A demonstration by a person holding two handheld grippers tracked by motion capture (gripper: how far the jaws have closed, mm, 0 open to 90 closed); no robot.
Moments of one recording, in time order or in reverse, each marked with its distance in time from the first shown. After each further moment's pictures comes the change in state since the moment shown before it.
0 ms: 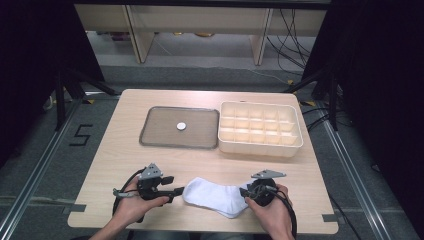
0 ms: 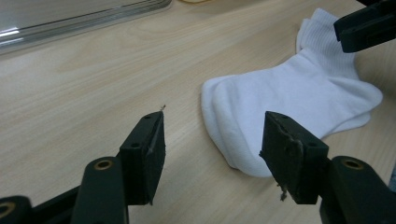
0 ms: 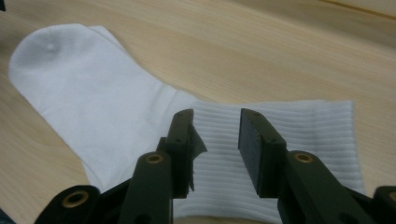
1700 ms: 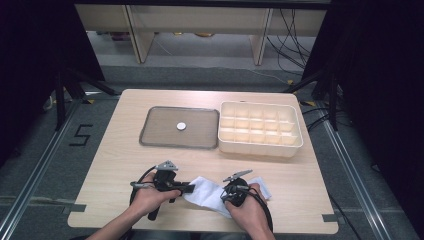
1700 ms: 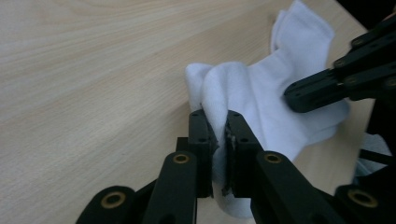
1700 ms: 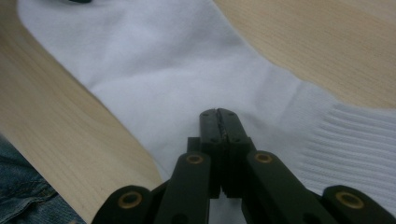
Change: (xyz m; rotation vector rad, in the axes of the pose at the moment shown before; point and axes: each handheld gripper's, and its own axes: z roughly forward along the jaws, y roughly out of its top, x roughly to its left) left arm -0.009 0.020 0.034 0.110 -0.153 -0.112; right arm 0.049 0.015 0.039 0.225 0.076 -0.073
